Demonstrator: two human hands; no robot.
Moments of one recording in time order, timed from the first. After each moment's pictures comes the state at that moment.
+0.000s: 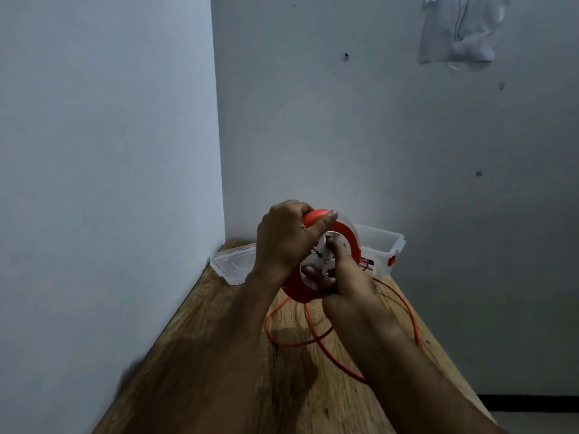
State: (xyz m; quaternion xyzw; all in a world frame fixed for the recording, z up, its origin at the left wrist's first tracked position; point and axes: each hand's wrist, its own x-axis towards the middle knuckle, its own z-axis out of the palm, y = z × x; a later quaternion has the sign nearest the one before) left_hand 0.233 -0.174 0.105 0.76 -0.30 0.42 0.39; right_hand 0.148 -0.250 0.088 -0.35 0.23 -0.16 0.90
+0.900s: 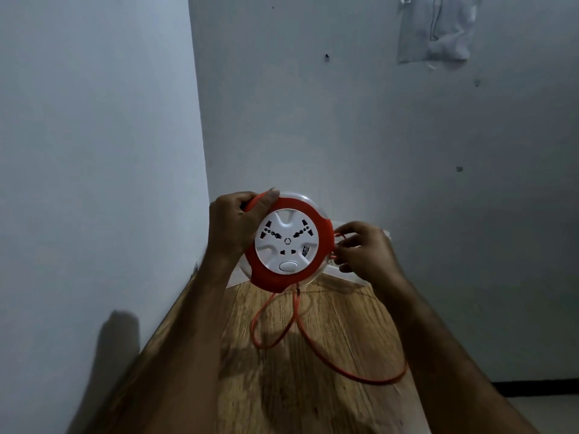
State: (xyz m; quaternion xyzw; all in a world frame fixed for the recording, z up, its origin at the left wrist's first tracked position) left_hand 0.252 -0.129 0.120 0.72 -0.27 0.37 0.52; right_hand 0.158 -0.332 0.092 -0.81 0.08 -0.28 0.52
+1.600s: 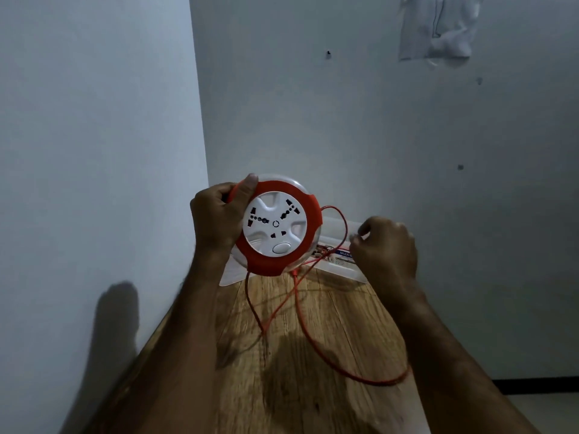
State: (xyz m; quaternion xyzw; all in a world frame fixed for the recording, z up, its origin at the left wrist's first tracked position) left_hand 0.253 -0.115 0.125 0.68 -0.20 0.41 0.57; right_hand 0.155 -0.339 0.091 -0.86 0.17 -0.44 0.21
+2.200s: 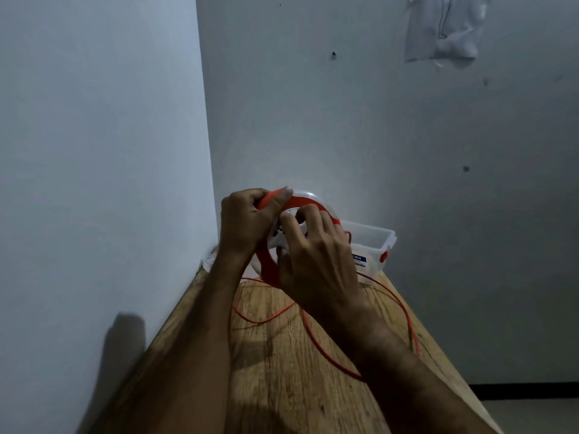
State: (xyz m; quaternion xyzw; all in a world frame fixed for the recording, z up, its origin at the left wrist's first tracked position) left_hand 0.247 -0.135 0.122 0.71 -0.28 0.39 0.51; right_hand 0.149 -0.241 0.088 -0.85 -0.09 -0.52 0.06
